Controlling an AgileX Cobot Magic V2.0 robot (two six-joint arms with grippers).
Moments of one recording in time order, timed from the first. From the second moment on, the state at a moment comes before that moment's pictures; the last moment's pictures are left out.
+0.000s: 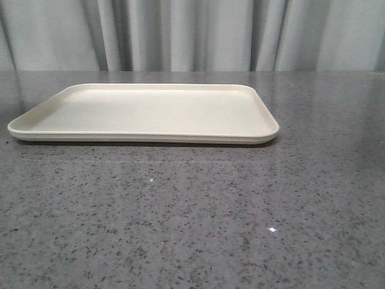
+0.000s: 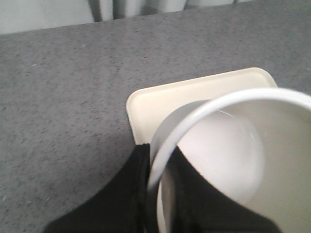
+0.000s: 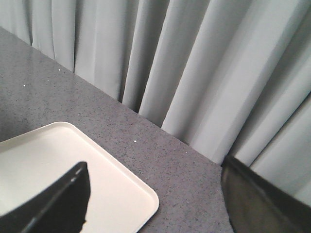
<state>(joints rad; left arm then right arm) 0.07 1.30 -1.66 -0.46 1.26 0.28 0.09 0.90 -1.02 0.98 0.56 -1.17</state>
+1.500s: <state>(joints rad) -0.36 1.85 -1.69 -0.35 1.12 0.28 0.09 0.90 -1.02 0.98 0.56 -1.17</state>
